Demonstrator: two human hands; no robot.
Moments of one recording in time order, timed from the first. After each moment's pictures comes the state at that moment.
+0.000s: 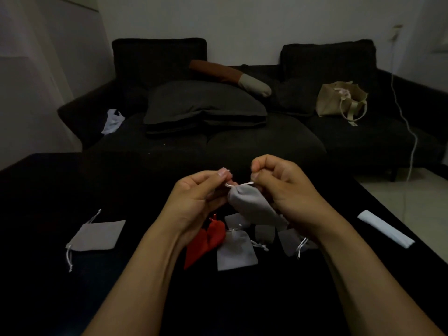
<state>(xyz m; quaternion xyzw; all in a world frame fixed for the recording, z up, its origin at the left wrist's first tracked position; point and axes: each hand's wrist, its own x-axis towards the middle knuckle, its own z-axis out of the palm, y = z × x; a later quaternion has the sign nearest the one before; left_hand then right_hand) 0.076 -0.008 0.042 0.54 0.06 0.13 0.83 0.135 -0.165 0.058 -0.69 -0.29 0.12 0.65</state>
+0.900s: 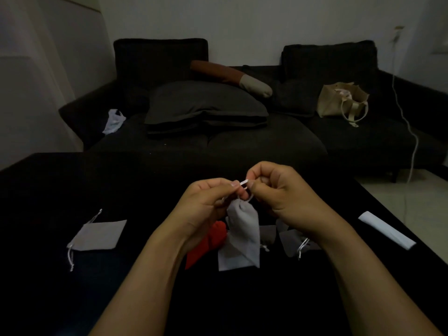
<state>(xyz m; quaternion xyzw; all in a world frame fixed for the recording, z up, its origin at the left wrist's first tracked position) 0.070 -0.011 0.043 0.62 0.05 0.04 0.78 0.138 -0.168 0.055 -0.72 -0.35 0.12 0.58</state>
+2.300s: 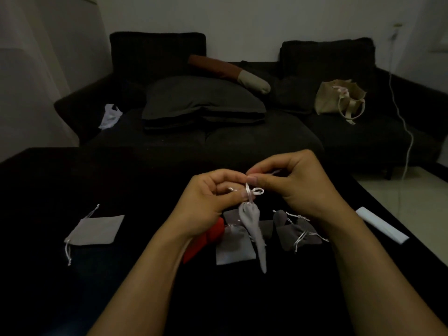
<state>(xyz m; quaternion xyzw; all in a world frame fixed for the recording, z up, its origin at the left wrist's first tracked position) 0.064 -0.017 0.040 0.68 -0.03 0.10 0.72 0.138 -0.183 0.067 -0.75 -0.34 0.02 0.57</state>
